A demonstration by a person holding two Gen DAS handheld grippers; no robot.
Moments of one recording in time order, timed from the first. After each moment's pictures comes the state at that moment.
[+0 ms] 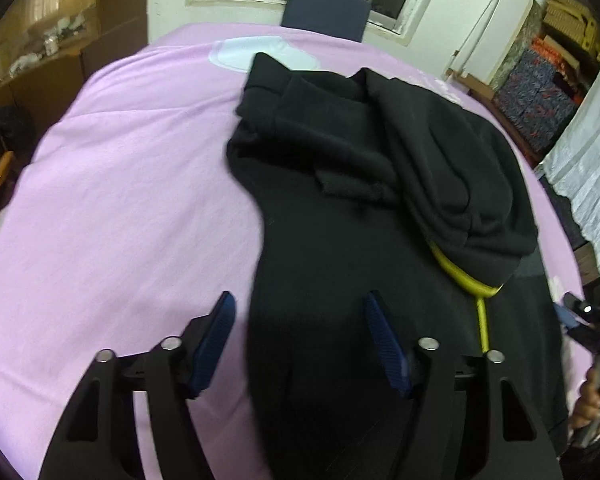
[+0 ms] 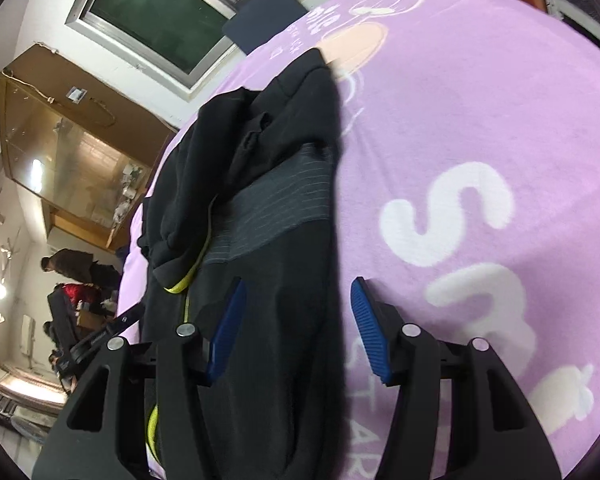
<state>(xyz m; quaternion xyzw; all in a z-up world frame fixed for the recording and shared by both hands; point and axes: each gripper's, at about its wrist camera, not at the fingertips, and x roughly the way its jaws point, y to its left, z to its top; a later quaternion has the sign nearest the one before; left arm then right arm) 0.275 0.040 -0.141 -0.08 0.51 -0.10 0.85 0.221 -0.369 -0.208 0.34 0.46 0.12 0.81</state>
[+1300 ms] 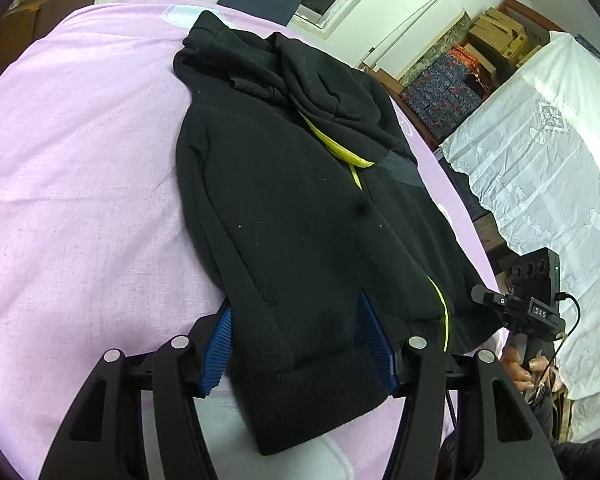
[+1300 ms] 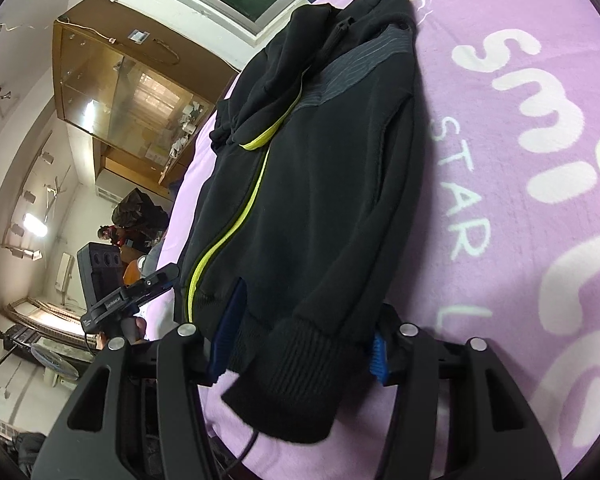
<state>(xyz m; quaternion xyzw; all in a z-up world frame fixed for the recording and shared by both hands) 0.143 0.045 -0.148 -0.17 0.49 -0.26 0.82 0.119 -0.316 -0.211 0.32 0.48 0.25 0.78</state>
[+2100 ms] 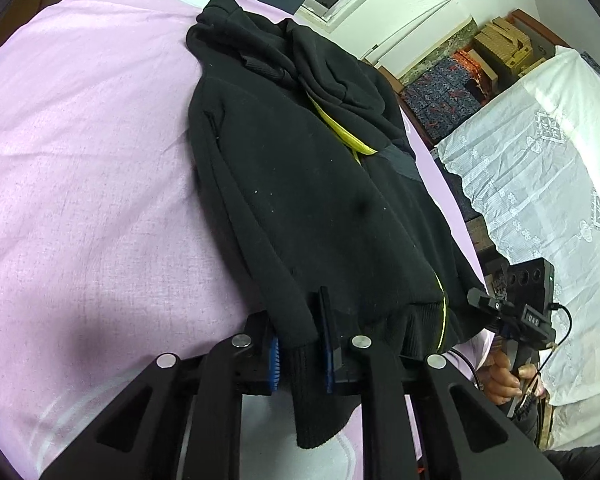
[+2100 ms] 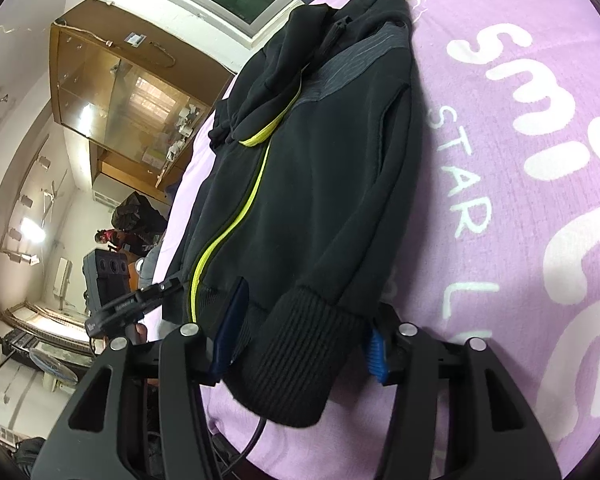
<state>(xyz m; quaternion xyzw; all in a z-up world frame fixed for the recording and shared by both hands) 0.140 0.052 -0.164 -0.20 0.51 -0.27 0.79 0.105 -0.313 -0.209 0.32 0.48 0.24 0.78</state>
